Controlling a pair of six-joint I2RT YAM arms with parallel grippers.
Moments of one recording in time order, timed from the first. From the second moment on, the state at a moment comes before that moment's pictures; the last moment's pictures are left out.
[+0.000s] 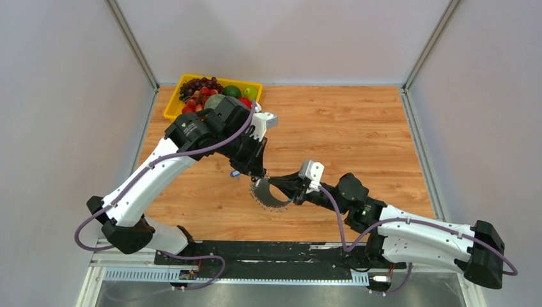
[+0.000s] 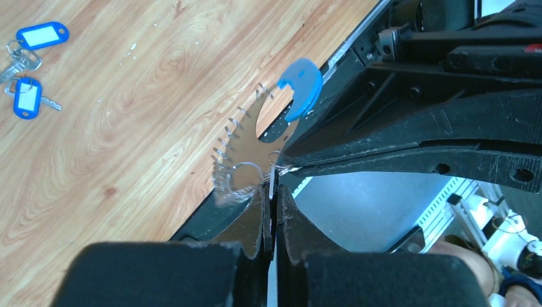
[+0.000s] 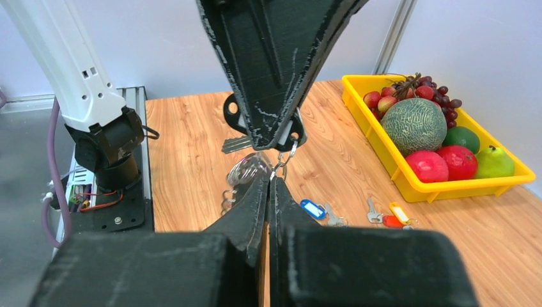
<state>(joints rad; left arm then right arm) -0.83 1.40 1.76 -1.31 0.34 -0.27 1.13 0.89 0.55 0.50 -0.09 -0.08</state>
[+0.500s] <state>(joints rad) -0.75 1.36 1.62 -1.24 0.43 -0.27 1.13 0.87 0.55 0.46 -0.12 -0.09</state>
